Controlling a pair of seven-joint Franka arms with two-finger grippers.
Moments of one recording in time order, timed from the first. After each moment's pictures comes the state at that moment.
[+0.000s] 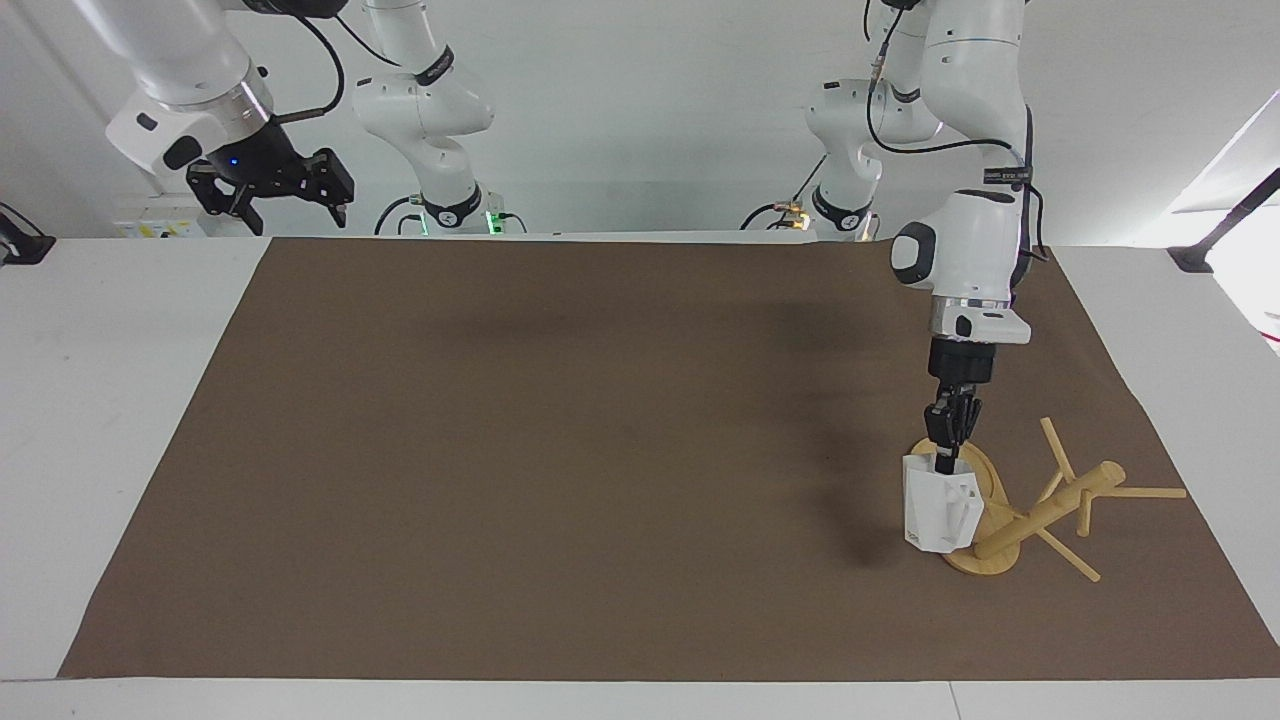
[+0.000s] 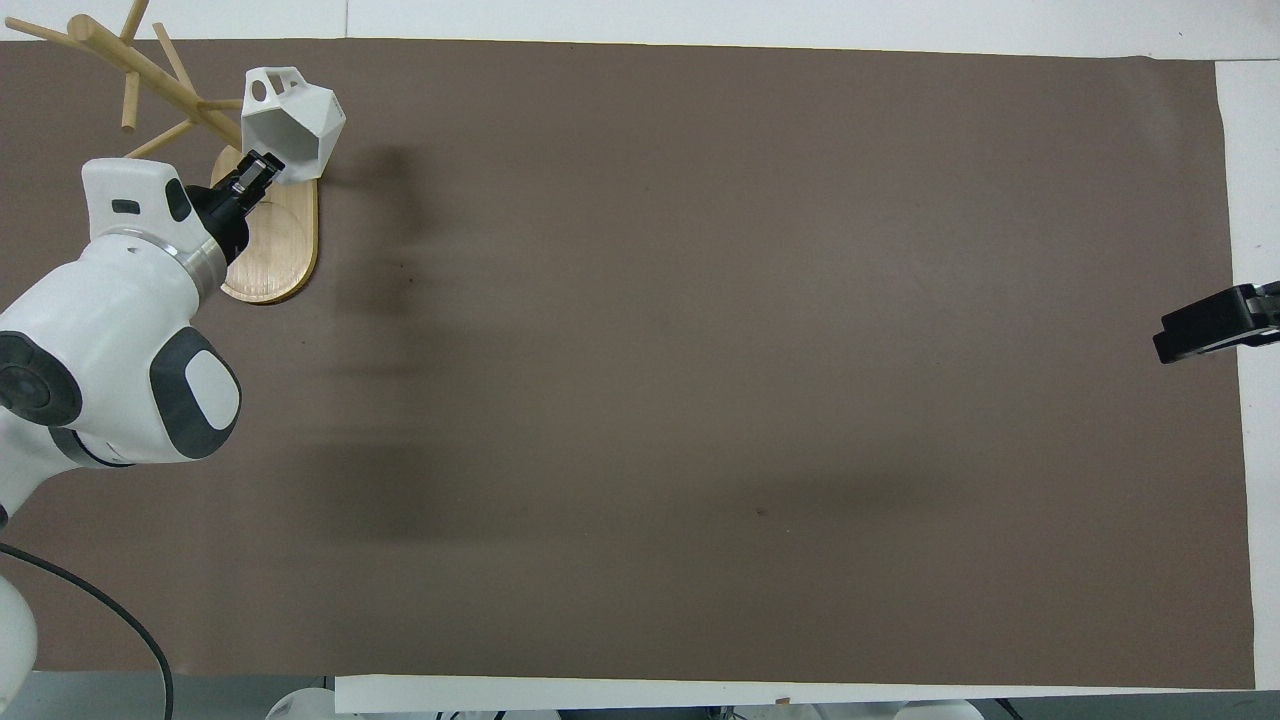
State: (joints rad) left arm -0.17 0.13 -0.03 -2.27 -0.18 3.20 -0.63; right arm 0.05 -0.04 -0.08 -1.52 -0.05 1.31 -0.16
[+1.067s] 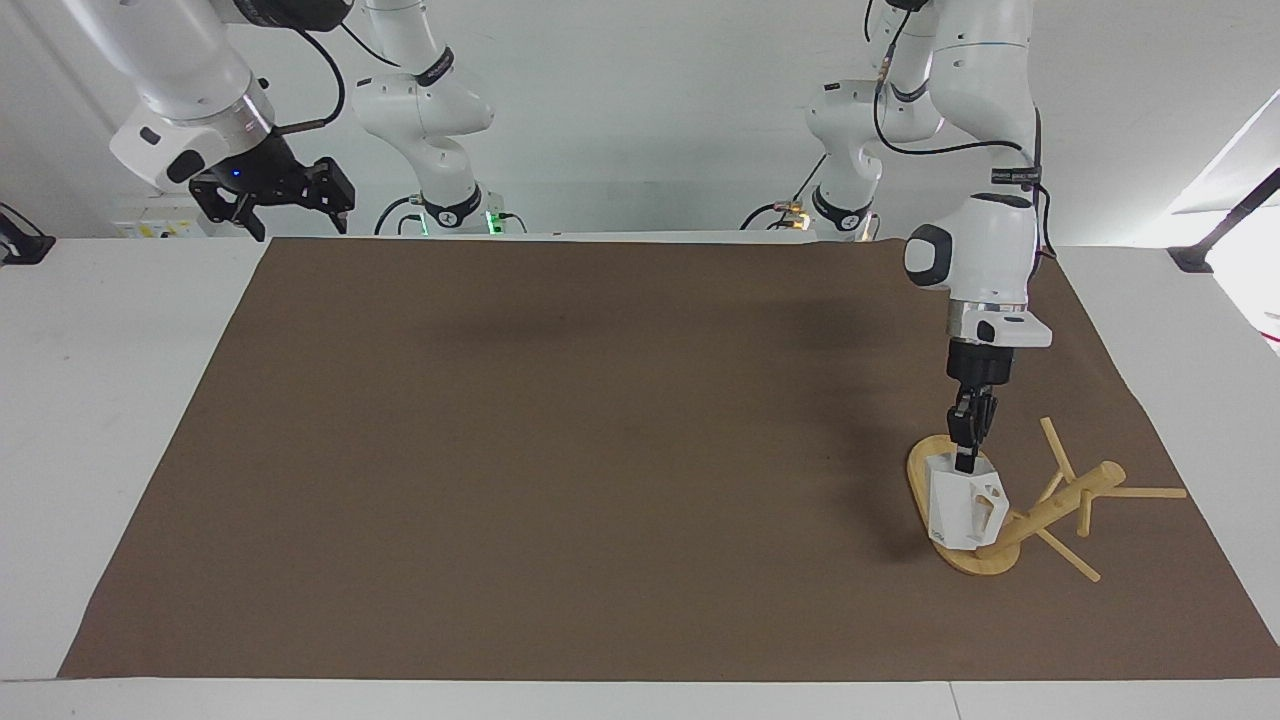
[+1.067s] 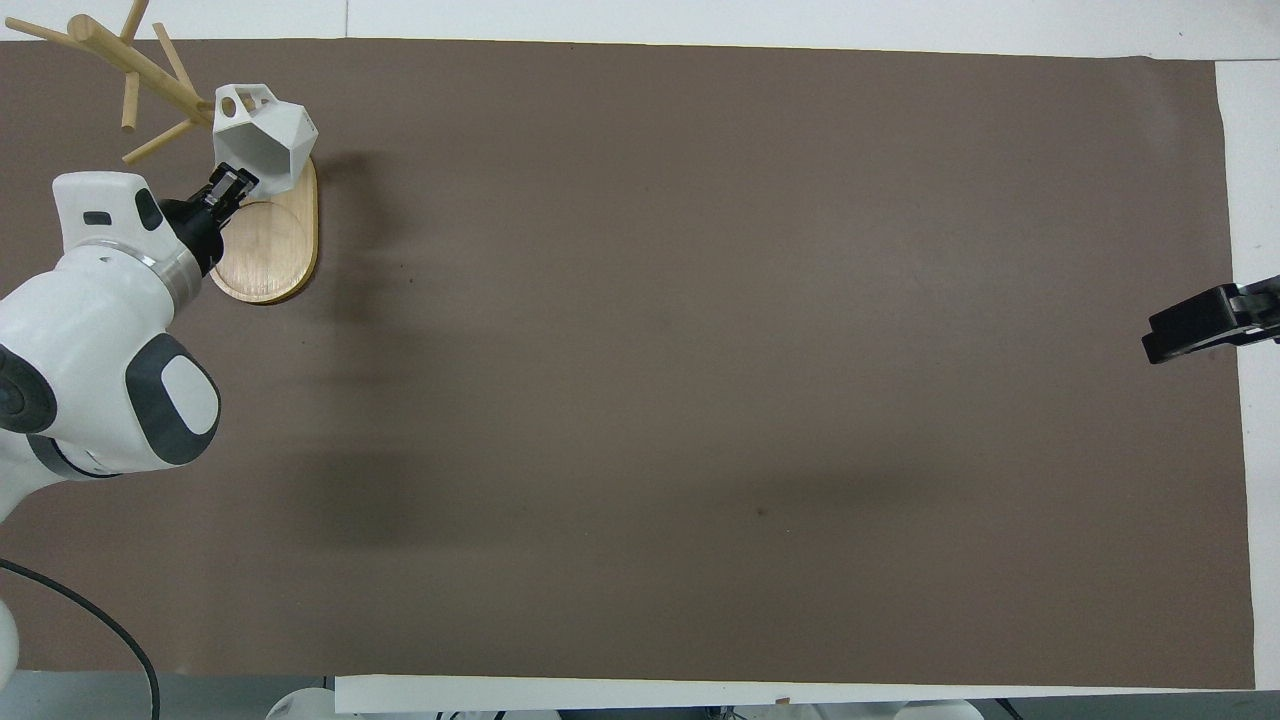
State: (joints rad) left arm -0.13 0.12 -0.03 -2.31 -0.20 3.20 -0.63; right arm 0.06 -0.03 -0.08 -1.52 -0.05 1.31 -0.16
